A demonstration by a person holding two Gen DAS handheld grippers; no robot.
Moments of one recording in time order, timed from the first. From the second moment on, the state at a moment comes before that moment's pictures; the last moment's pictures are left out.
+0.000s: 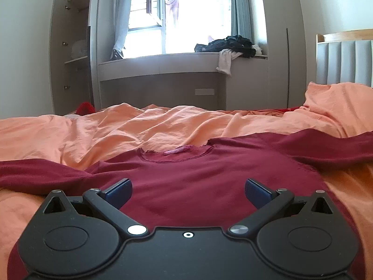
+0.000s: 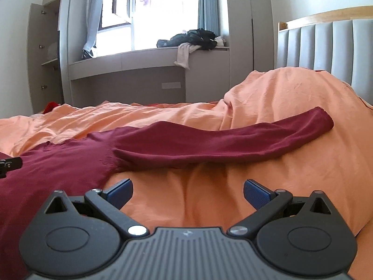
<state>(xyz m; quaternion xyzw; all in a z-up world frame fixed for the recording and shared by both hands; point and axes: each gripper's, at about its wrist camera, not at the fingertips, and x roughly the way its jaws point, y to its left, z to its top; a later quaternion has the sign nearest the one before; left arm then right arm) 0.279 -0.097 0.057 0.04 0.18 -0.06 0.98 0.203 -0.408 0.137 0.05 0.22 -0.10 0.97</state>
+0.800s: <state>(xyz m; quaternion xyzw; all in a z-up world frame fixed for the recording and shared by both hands) 0.295 -0.085 0.039 0.01 0.22 -0.06 0.97 0.306 -0.580 0.126 0.03 0.16 -0.32 0.93</state>
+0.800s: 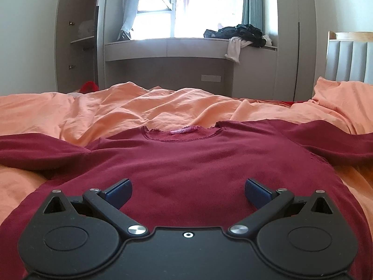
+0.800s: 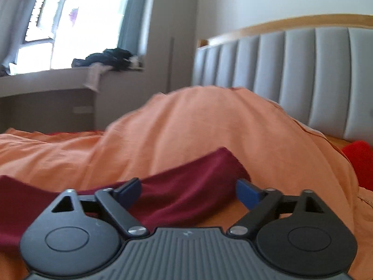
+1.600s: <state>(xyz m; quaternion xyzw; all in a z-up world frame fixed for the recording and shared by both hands) 0.281 -0.038 0.066 -0.06 0.21 -0.04 0.97 0.291 -0.393 0.241 -0.09 0.03 -0.10 0.99</state>
